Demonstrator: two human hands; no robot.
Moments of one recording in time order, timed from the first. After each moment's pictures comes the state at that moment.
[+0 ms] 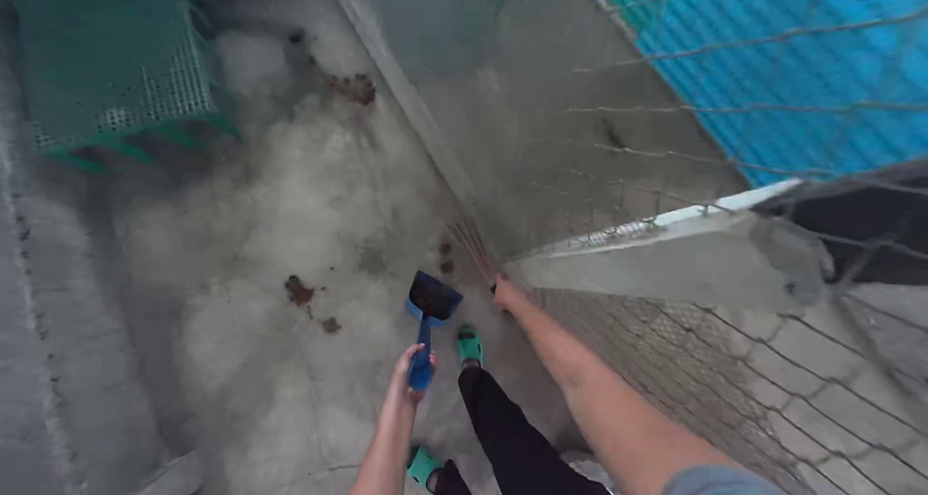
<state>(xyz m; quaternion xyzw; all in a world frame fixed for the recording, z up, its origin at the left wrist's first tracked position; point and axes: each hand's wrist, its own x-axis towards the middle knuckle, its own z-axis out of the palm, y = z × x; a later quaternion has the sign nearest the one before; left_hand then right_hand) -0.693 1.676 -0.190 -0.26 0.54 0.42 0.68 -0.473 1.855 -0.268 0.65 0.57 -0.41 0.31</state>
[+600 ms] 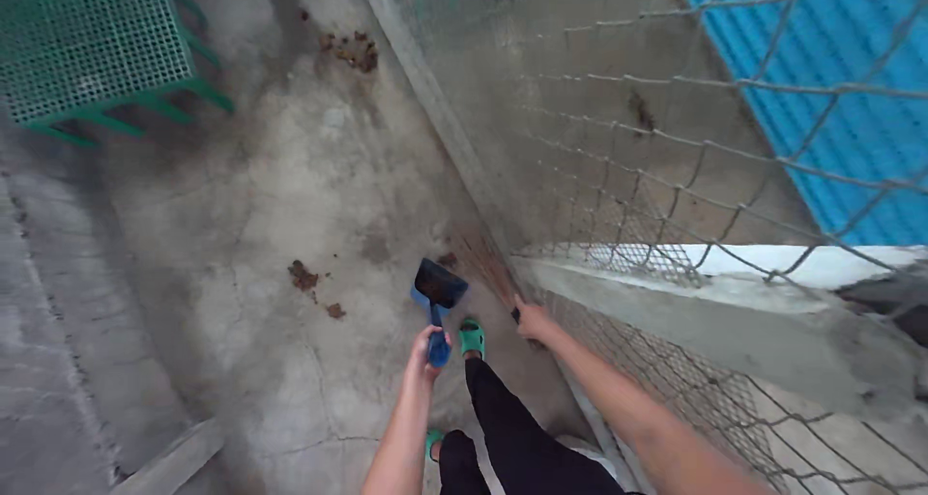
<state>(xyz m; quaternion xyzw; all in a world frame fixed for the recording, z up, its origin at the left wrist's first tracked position) -0.677 1.758 -0.201 -0.30 0.56 0.40 0.65 -0.440 1.859 -0.227 0.57 0.55 -0.46 0.40</state>
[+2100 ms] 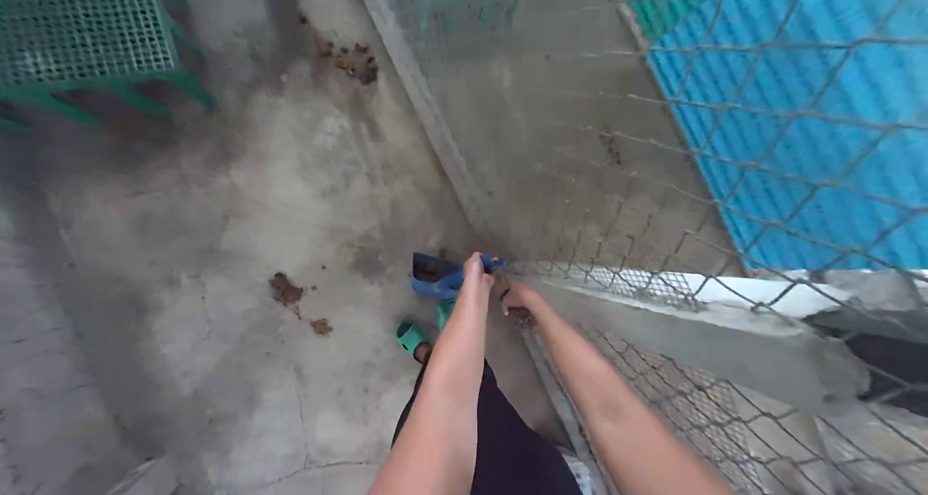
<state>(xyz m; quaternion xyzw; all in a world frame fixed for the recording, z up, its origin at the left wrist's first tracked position) -0.657 1.970 -0.200 -0.29 0.55 0.44 0.65 -0.538 1.955 -0.204 0.64 0.48 -0.46 0.39</state>
